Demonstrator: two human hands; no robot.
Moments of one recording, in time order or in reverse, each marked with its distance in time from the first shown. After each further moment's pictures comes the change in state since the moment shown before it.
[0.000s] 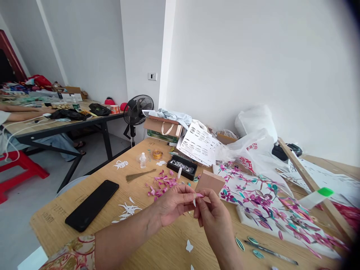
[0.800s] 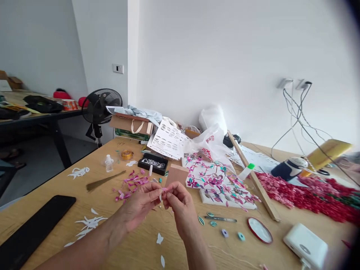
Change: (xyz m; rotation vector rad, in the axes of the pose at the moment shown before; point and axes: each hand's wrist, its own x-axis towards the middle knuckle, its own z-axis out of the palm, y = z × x) left_hand -0.002 -0.003 0.005 0.107 -0.007 0.038; right_hand -0.002 -0.002 -0.006 0.495 -0.069 0.039
